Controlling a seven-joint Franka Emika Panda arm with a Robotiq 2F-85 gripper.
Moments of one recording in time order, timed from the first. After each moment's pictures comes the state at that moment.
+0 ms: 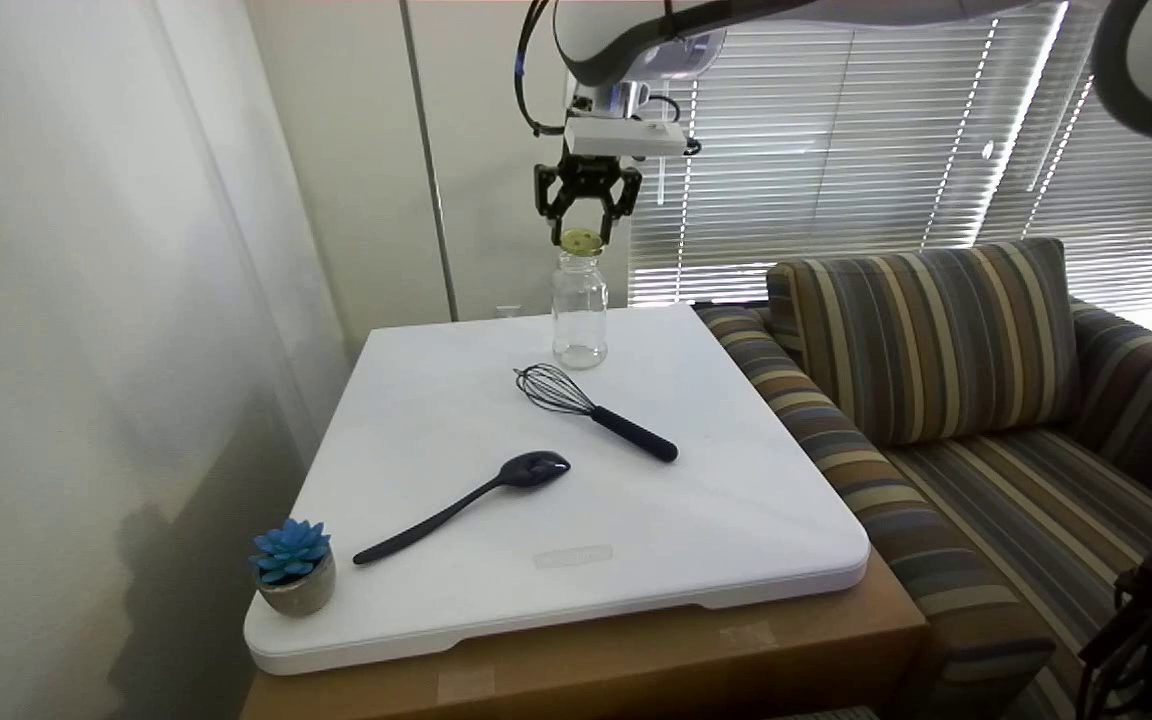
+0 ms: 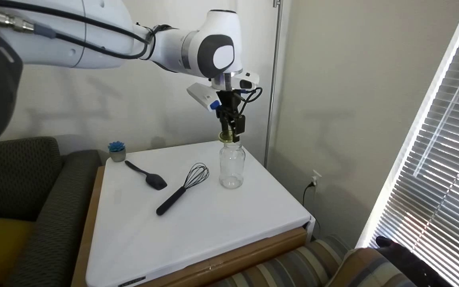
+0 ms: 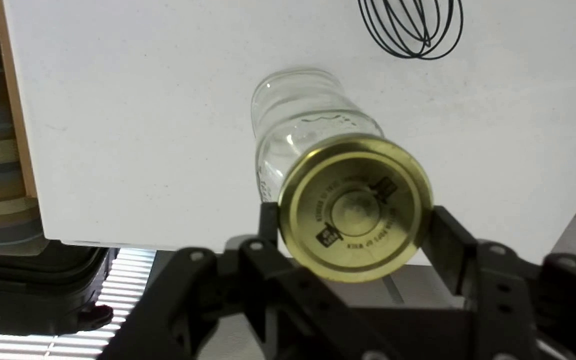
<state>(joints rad) -0.01 1.32 -0.02 -0.43 0.04 1.96 0.41</state>
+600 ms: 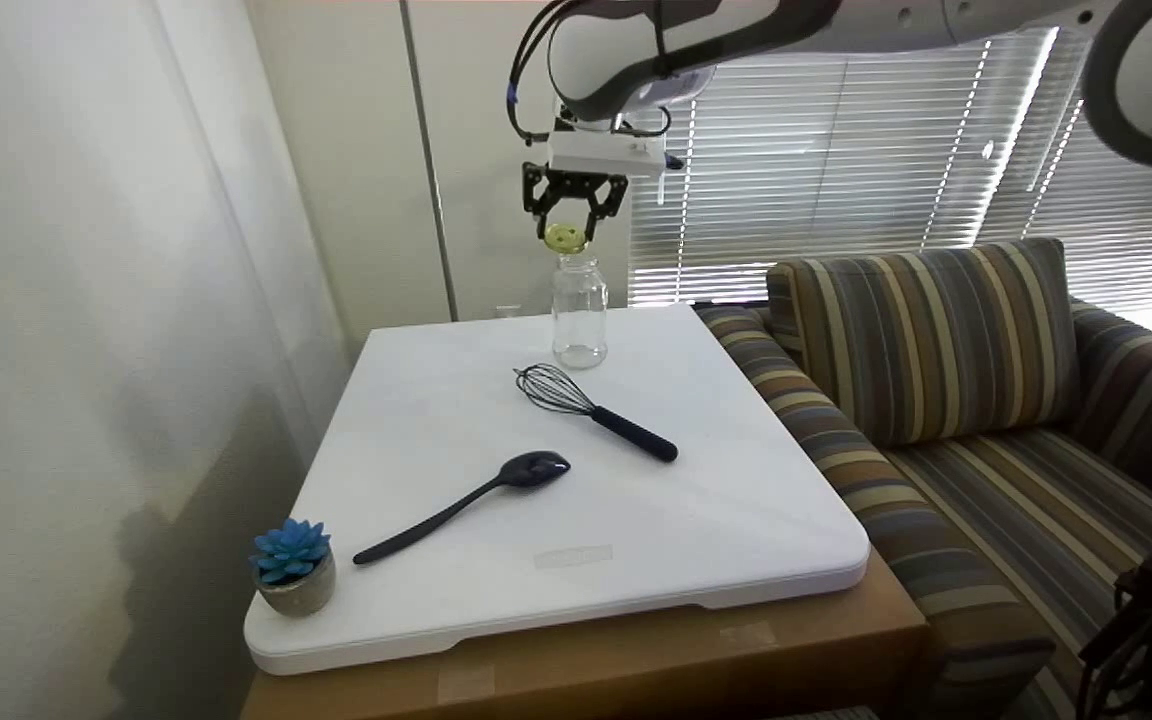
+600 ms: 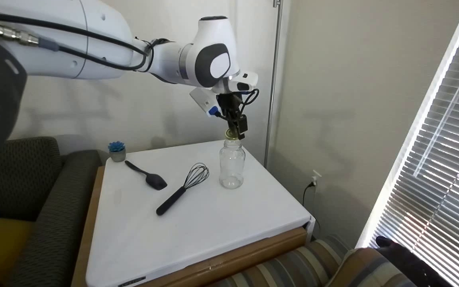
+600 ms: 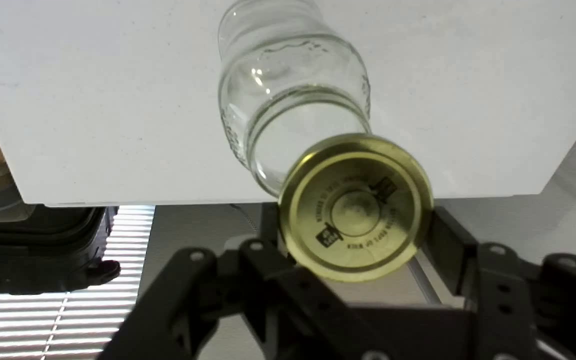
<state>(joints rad) 0.01 1.35 -0.05 -0.44 0.00 2.15 0.52</state>
